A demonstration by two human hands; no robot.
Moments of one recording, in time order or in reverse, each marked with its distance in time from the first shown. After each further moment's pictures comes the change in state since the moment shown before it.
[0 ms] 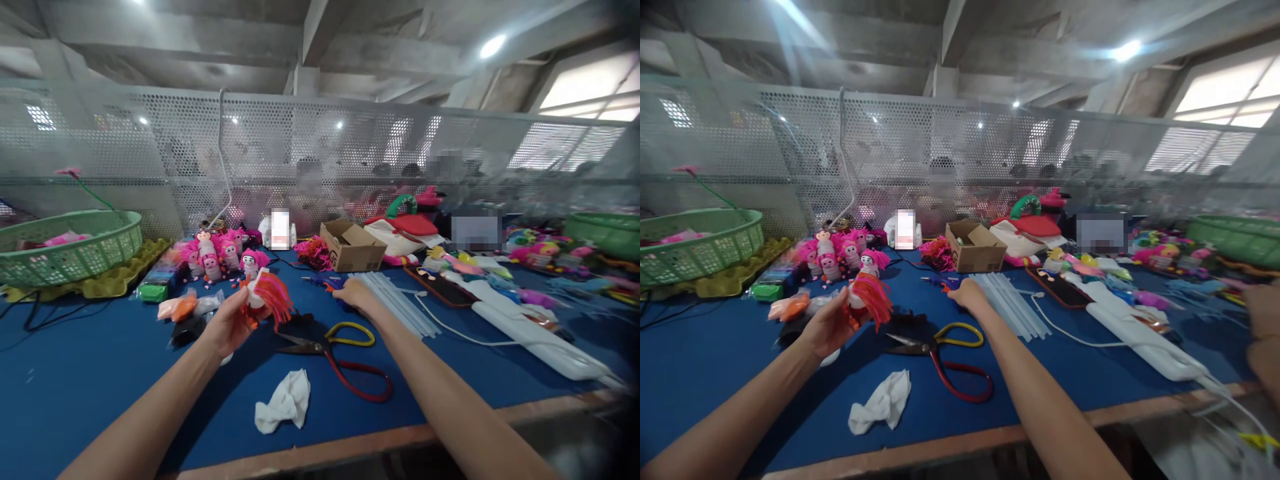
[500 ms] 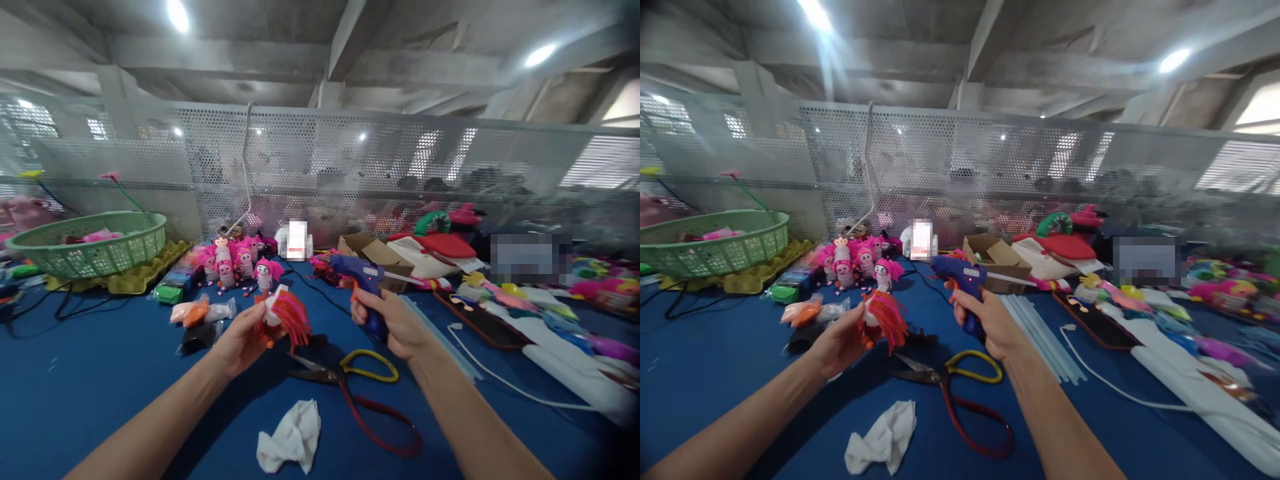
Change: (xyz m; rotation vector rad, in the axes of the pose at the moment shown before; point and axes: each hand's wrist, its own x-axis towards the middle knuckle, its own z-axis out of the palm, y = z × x) left_hand -0.001 -0.007 -0.001 0.038 -0.080 -0.026; right_hand -0.071 -0.027 -0.025 0.836 -0.266 -0.455
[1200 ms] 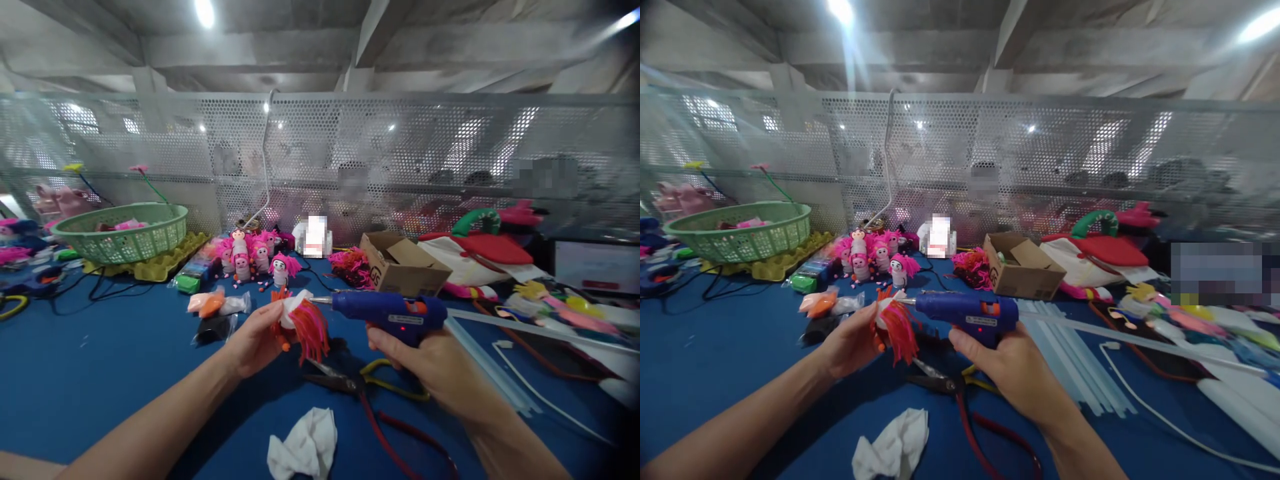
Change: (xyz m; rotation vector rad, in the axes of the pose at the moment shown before) left_hand -0.003 -0.001 0.002 0.038 -0.033 -0.039; right_hand -0.032 -0.013 0.012 -0.567 0.003 -0.308
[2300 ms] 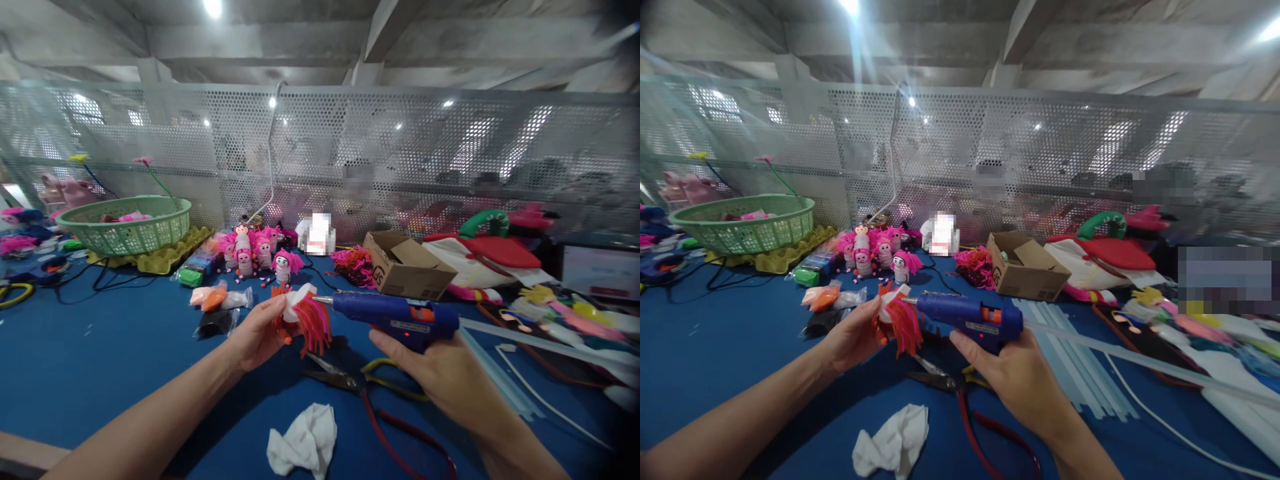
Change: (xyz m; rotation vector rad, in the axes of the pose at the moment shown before) left_hand 0.002 -0.003 0.000 -0.023 0.039 0.027; right_hand -0.005 -0.006 0.001 -0.217 0.068 -0.017
